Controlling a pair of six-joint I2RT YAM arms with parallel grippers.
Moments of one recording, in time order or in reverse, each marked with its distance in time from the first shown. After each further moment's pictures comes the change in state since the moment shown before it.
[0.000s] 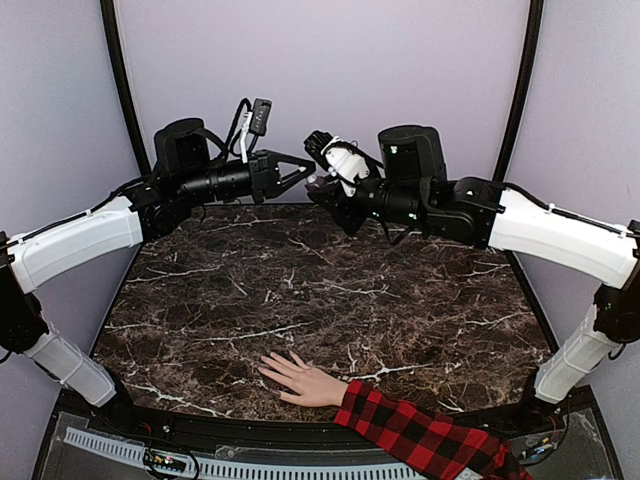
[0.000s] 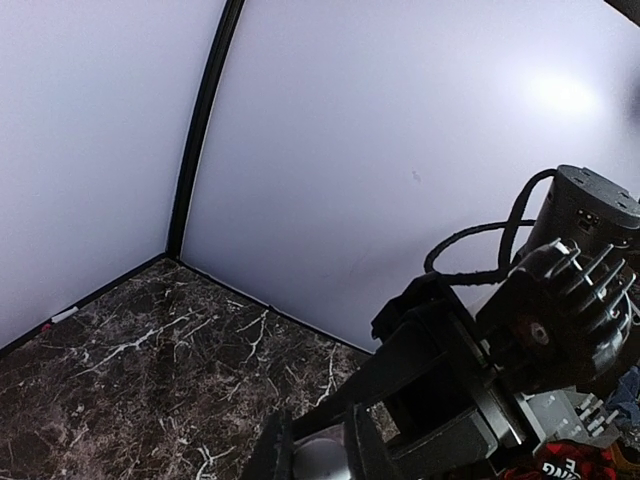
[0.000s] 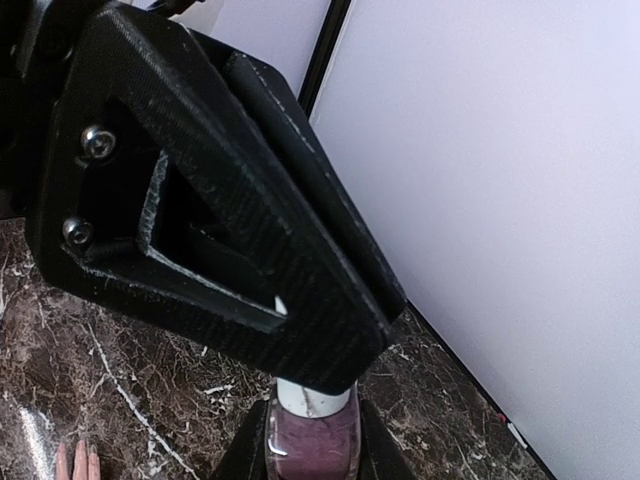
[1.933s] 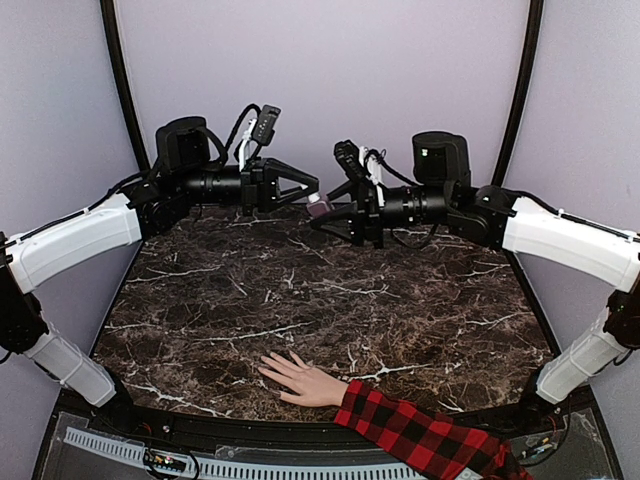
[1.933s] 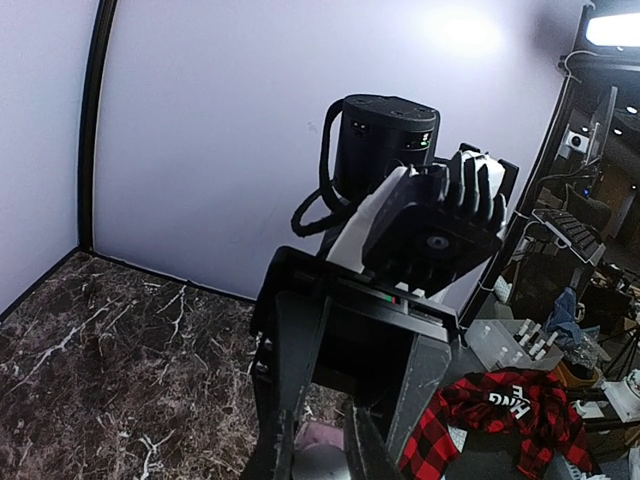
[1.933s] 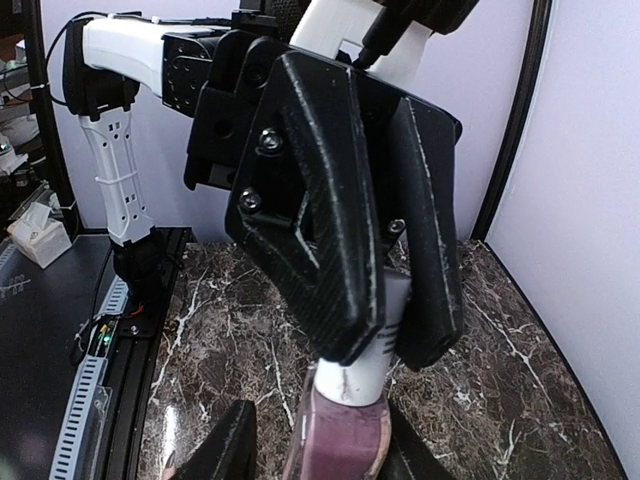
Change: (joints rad) left arm 0.012 -0.001 0.023 -0.070 0.274 0.098; right arm -0.155 -0.090 -0.169 0.127 -0.746 0.078
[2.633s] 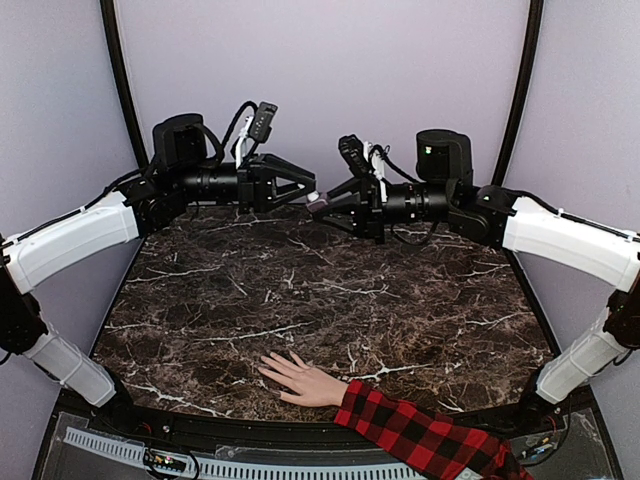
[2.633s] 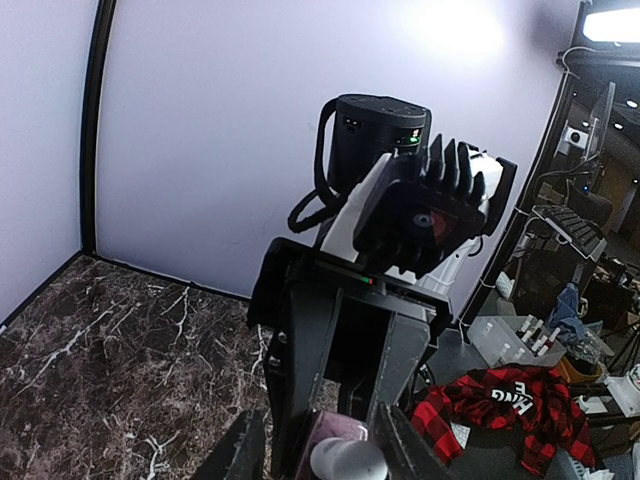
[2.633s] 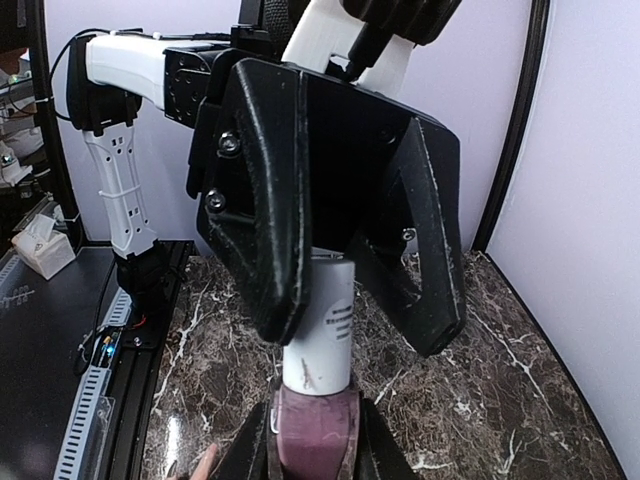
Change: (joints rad) left arm 0.009 -0.005 0.015 -0.026 0.012 0.023; right arm -0.018 0.000 -0.005 0.043 -0.031 0.022
